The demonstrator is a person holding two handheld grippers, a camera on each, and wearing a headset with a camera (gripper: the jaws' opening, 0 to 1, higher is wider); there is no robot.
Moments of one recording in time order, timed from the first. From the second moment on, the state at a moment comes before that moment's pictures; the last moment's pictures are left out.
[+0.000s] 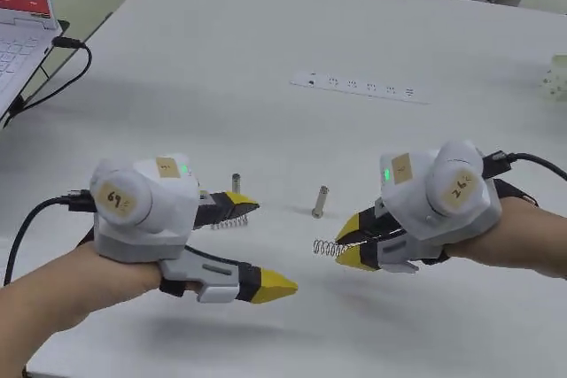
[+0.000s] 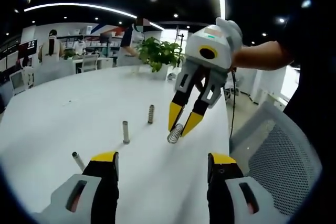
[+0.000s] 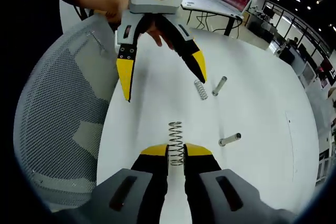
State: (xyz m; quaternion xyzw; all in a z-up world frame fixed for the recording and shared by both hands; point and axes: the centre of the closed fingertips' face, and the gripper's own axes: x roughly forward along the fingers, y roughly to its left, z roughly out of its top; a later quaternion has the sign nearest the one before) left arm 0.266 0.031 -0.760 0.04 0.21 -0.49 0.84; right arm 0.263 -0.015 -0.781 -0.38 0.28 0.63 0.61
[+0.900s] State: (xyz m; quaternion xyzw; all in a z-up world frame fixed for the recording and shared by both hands) left arm 0.264 0.001 -0.753 0.04 0.18 -0.53 0.83; right arm 0.256 0.000 -0.767 -0.38 0.25 0.65 0.61
